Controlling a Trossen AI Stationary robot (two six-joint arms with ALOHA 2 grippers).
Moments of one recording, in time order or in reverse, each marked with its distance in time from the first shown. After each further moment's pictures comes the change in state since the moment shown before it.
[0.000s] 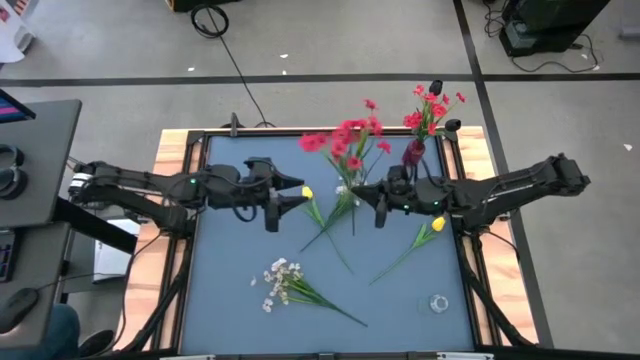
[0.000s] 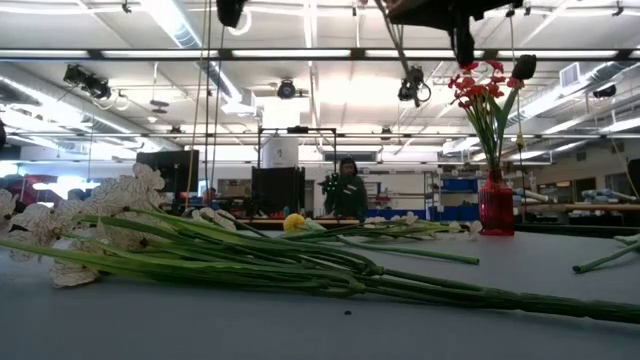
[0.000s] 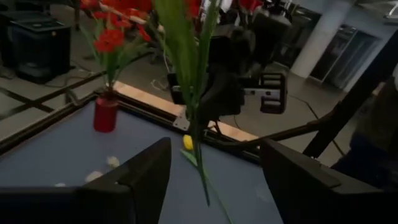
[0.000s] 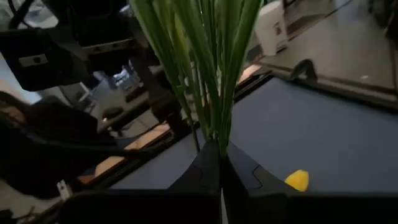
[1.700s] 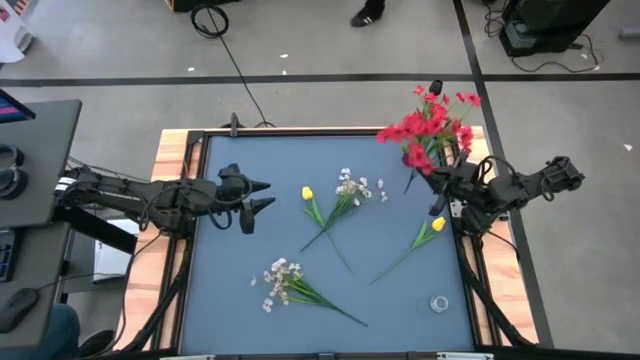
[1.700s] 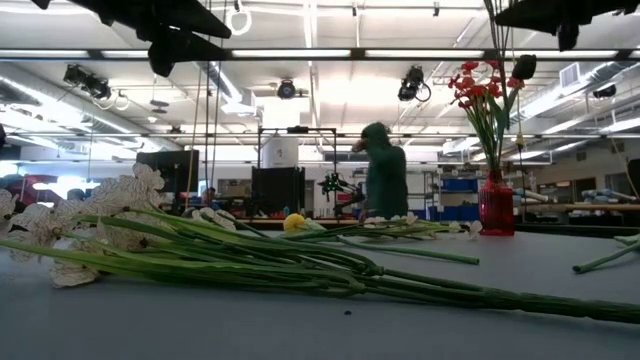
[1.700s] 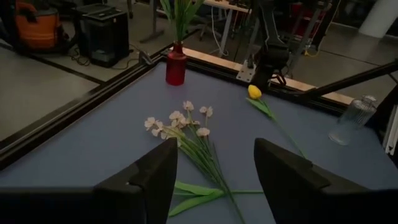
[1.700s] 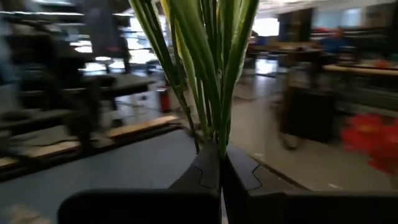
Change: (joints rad) left arm -0.035 -0.327 -0.343 -0.161 -0.197 0.069; right arm 0.238 -0.700 -0.235 -0.294 0.471 -0.493
